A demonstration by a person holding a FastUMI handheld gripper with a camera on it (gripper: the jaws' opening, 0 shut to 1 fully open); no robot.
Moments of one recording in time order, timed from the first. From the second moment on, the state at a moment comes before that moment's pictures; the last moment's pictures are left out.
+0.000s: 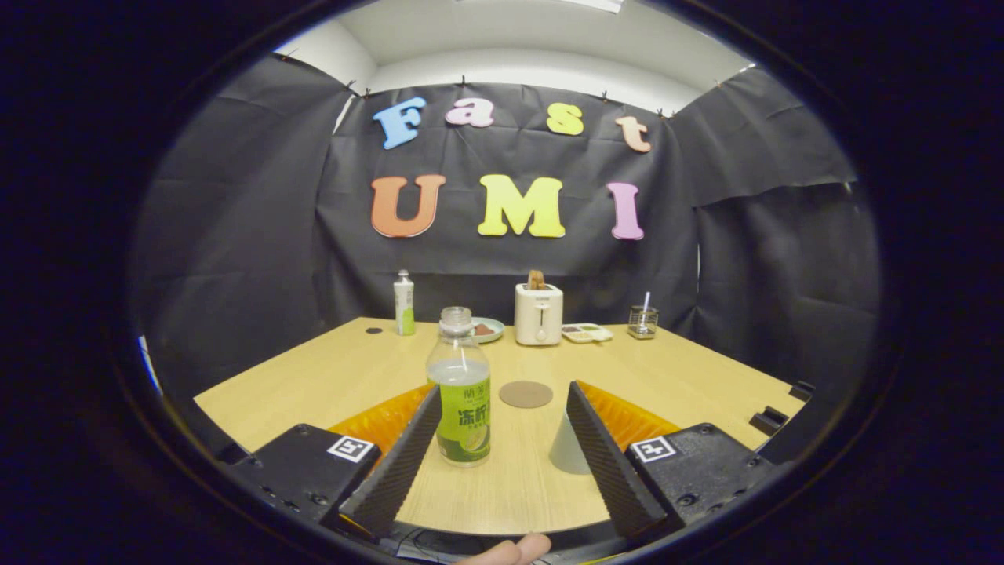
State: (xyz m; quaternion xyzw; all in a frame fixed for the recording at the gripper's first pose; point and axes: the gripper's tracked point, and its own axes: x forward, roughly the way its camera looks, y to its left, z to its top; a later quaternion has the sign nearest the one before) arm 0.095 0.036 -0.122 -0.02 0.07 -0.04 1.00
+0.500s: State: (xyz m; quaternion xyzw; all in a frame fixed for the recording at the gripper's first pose) arm 0.159 0.053 -0.146 -0.03 0.04 -0.03 1.00
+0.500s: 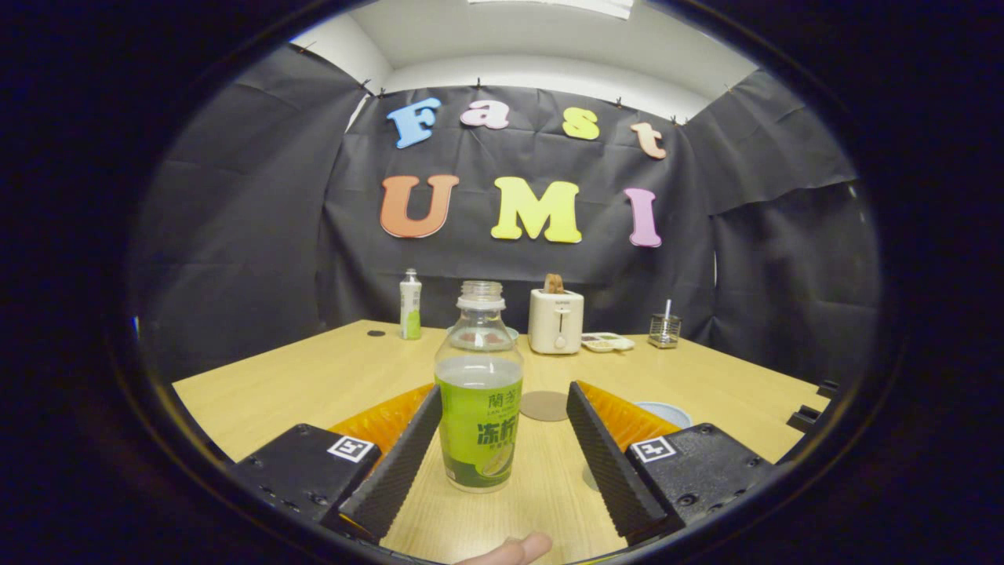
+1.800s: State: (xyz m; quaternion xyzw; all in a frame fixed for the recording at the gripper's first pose) arm 0.179 0.072 -0.102 0.04 0.02 -0.03 1.00
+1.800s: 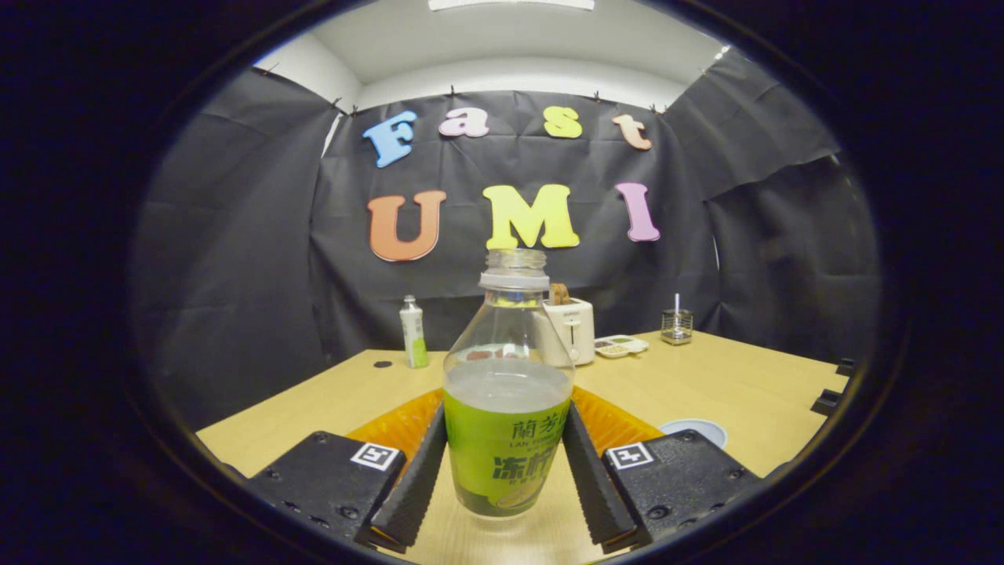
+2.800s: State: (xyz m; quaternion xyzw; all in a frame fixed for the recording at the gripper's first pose) arm 0.171 0.065 -0.081 0.34 0.08 0.04 0.94
